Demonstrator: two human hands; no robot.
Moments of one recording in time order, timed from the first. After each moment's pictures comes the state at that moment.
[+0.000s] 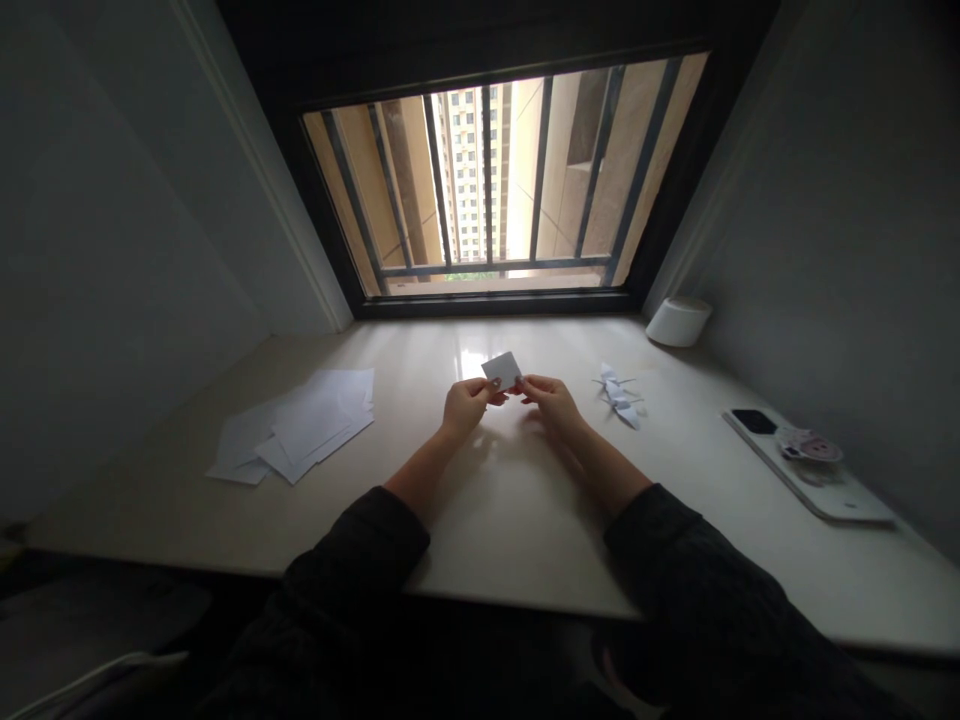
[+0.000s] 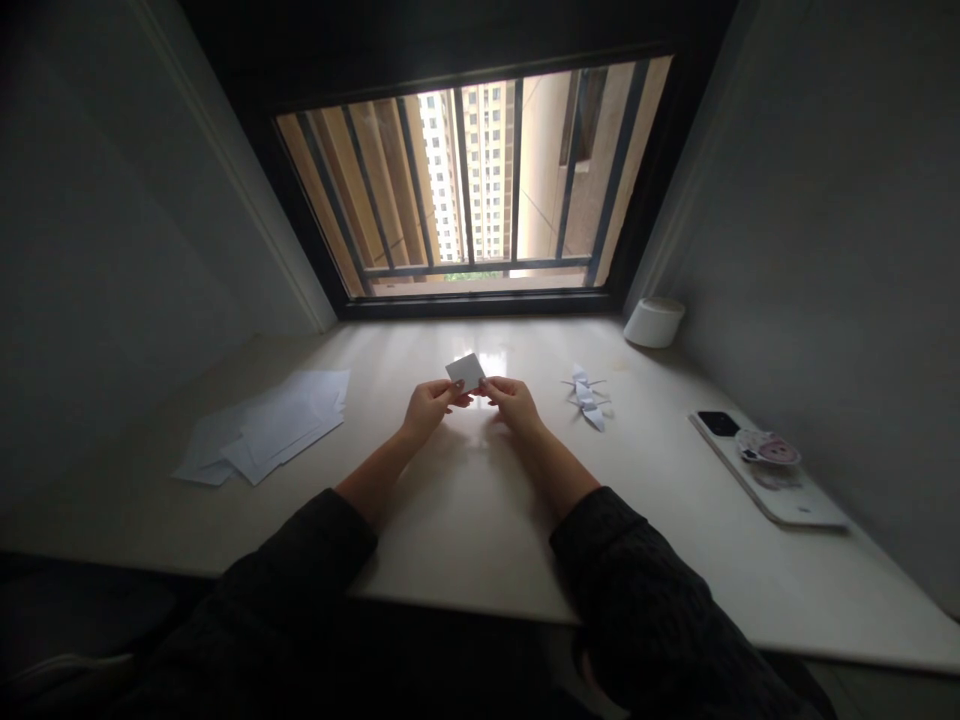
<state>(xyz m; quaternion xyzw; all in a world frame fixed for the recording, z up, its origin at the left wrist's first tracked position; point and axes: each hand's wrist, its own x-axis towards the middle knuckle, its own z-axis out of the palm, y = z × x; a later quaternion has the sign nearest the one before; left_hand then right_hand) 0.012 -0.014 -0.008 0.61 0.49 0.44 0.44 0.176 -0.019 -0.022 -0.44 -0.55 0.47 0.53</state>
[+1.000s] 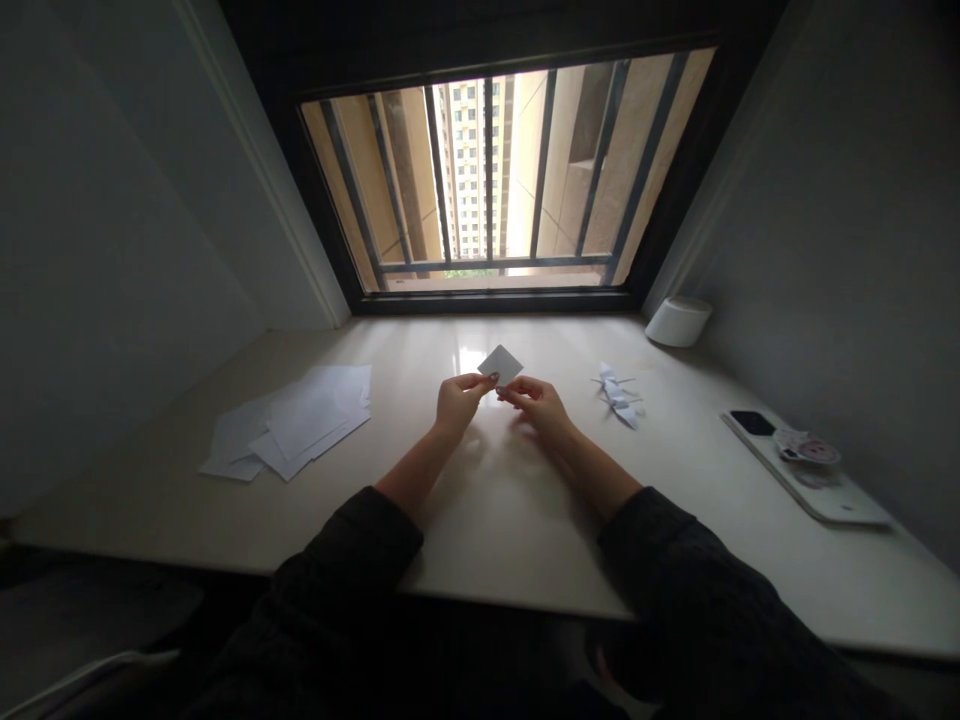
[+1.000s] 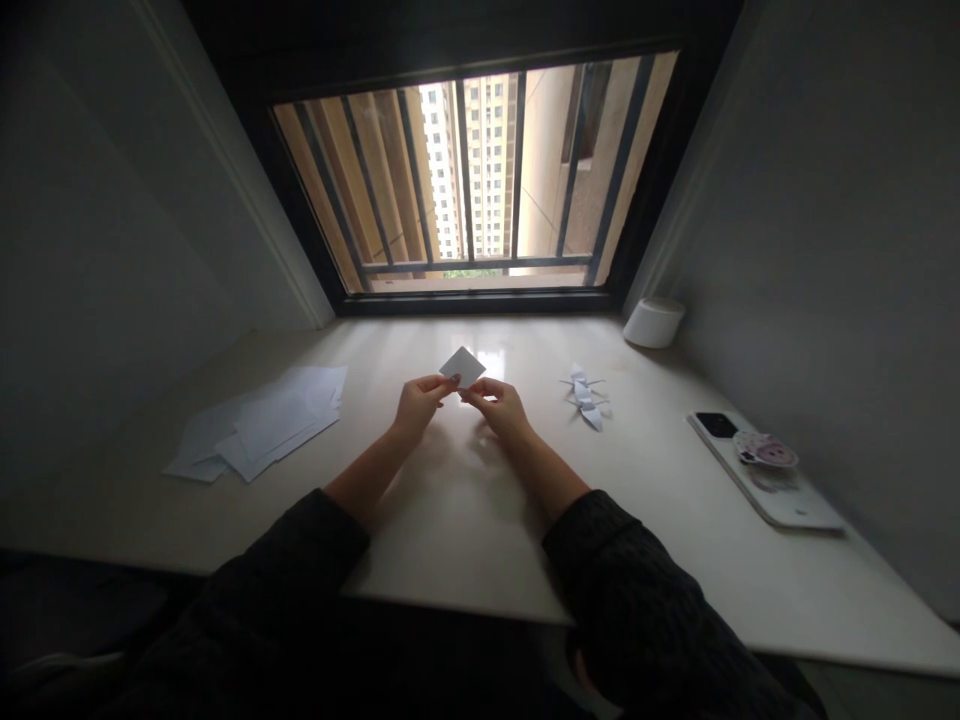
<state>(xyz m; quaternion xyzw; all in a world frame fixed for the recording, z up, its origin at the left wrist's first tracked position) 0.013 -0.021 0.004 0.54 0.50 0.51 0.45 0.161 -0.027 -0.020 -0.43 -0.55 0.46 0.54</state>
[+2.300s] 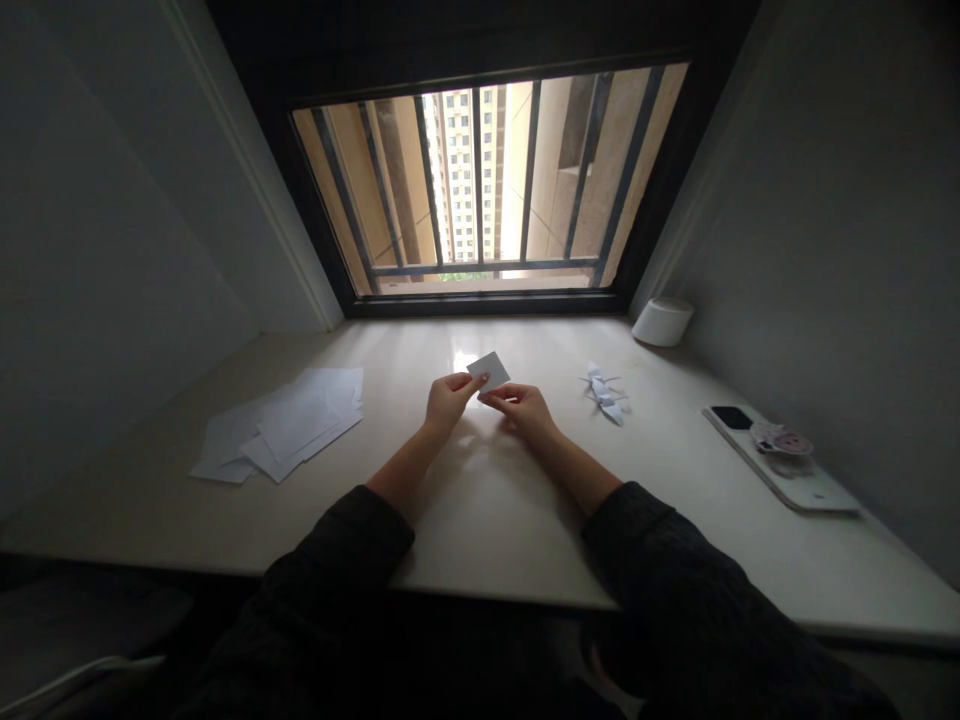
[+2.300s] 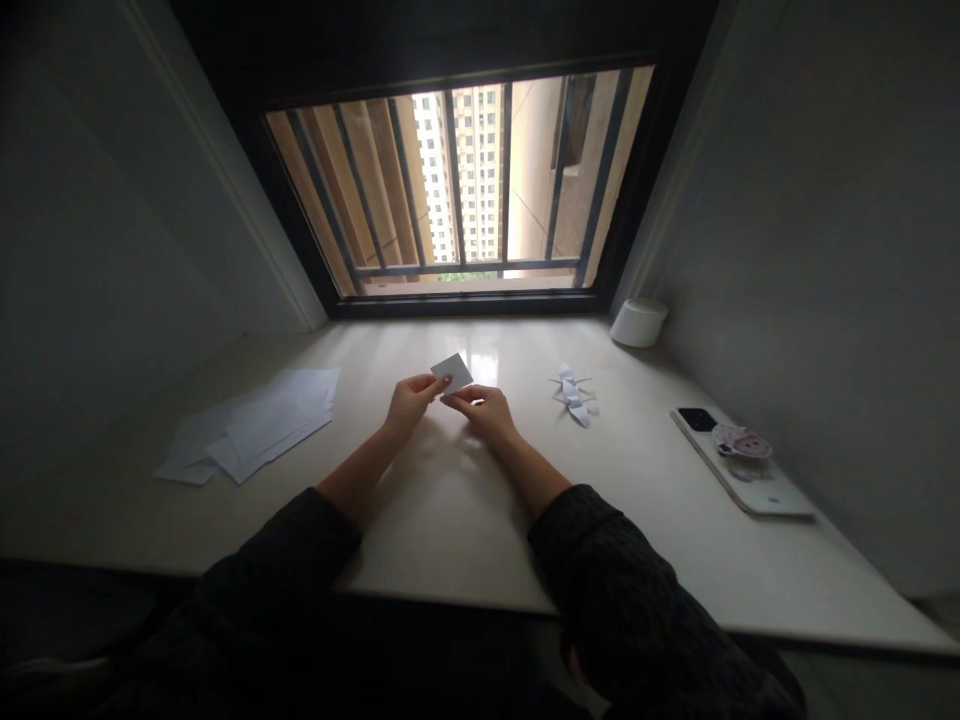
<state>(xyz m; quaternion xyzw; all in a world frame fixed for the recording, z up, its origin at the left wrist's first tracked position) 0.010 -0.014 -0.005 0.58 0.47 0.51 0.43 0.157 -0.030 -0.029 -0.47 -0.59 0.42 0.51</state>
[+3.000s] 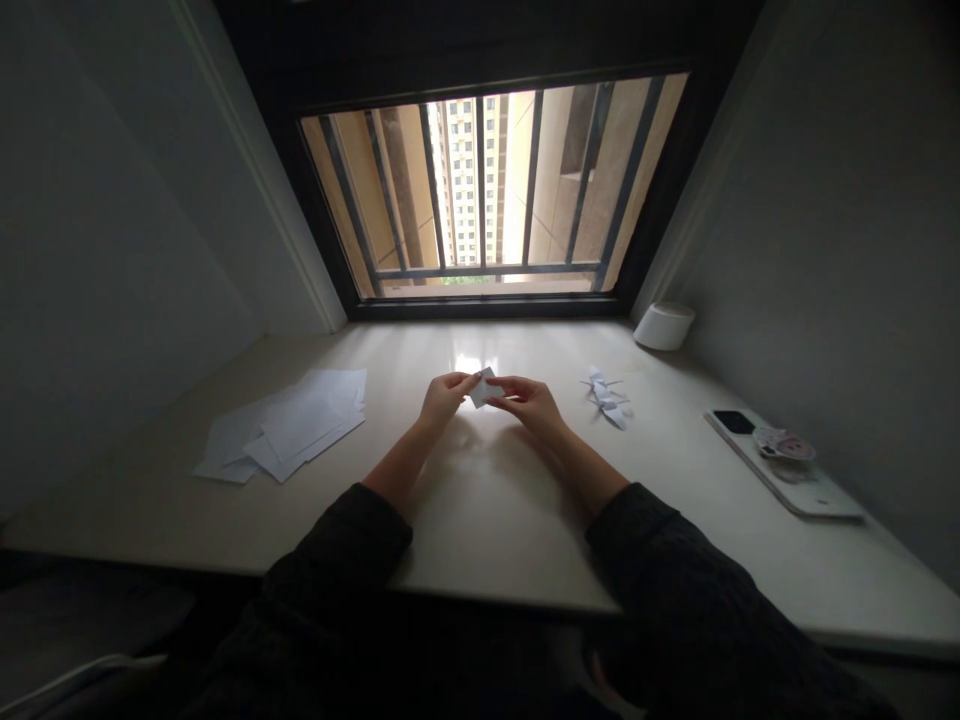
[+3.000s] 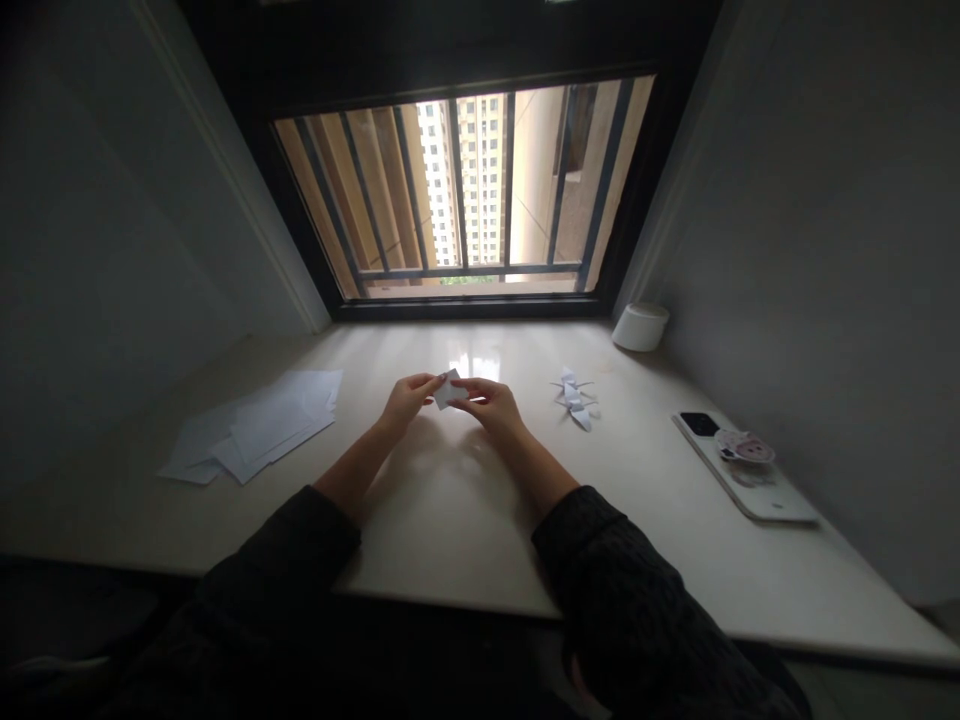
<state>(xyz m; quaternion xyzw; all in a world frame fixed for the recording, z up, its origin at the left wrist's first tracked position) -0.003 -0.006 0.000 0.58 0.48 0.48 0.45 0.163 -0.028 -0.017 -0.40 -0.59 0.44 0.55</state>
